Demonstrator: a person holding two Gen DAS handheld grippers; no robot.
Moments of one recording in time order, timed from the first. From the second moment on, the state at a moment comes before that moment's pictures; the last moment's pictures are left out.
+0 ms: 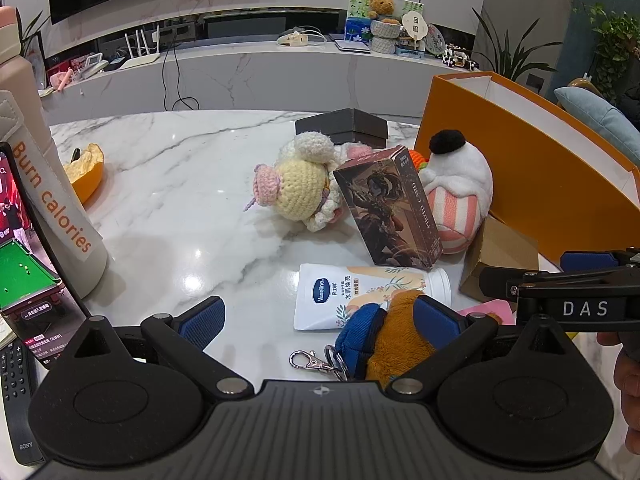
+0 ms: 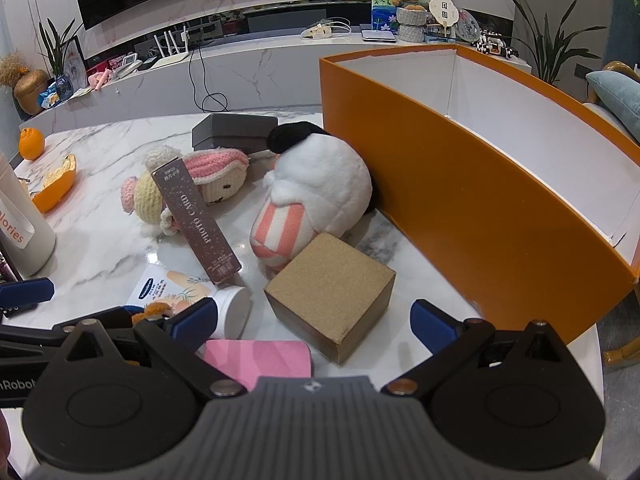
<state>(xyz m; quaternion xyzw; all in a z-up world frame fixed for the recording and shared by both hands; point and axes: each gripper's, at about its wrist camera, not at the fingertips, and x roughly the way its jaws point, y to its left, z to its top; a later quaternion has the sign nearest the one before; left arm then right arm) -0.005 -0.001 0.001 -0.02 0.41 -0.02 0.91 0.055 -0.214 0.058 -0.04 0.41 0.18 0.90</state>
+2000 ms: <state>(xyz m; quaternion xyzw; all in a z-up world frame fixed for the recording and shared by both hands) -0.001 -0.006 -0.021 -0.18 0.47 -0.12 0.85 0.110 -0.199 0.050 -0.28 0.43 0.36 0.78</state>
